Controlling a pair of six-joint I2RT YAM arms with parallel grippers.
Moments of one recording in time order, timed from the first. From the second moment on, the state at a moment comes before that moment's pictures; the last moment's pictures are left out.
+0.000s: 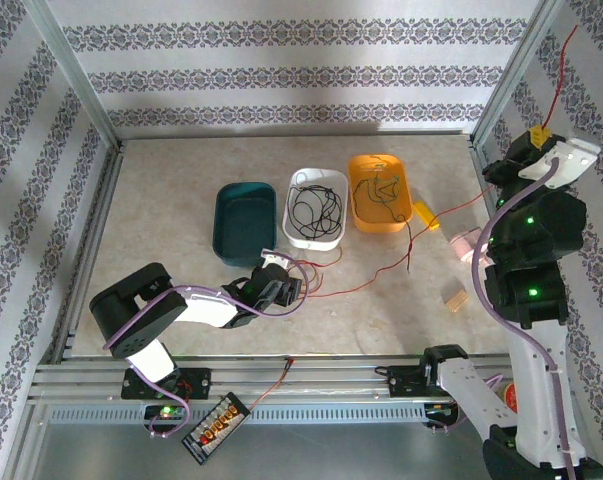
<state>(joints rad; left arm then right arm) -0.87 1.65 0.54 0.35 -0.34 -0.47 0.06 0.82 1.26 -0.17 0.42 0.08</state>
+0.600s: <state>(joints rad) -0.87 1.57 0.45 0.35 -0.35 -0.48 -0.19 0.92 1.34 -0.29 0.16 0.23</state>
